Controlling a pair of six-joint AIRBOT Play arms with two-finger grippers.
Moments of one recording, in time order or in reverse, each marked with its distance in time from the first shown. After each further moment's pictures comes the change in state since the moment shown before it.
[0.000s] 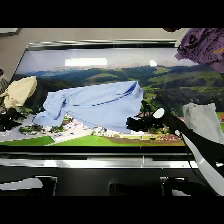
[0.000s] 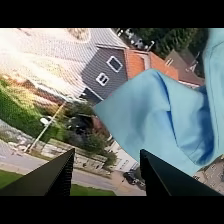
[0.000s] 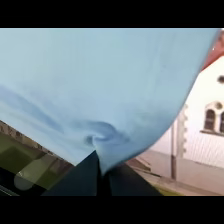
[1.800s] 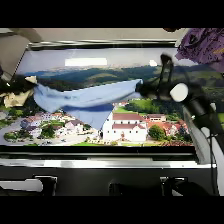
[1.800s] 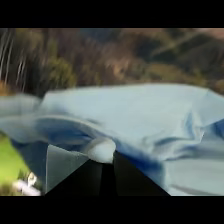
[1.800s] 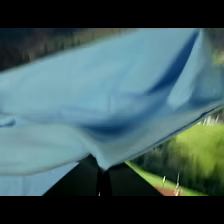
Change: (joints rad) left arm -0.266 -0.054 0.419 -0.446 0.012 0.246; right arm 0.002 0.238 0.484 -0.536 -0.043 0.272
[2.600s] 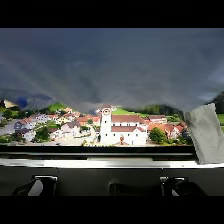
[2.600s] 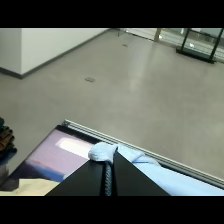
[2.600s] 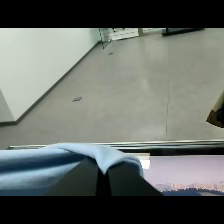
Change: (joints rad) left arm -0.030 0.761 0.373 0.810 0.015 -0.593; right arm 0.001 0.352 0.723 -0.301 0.340 0.089
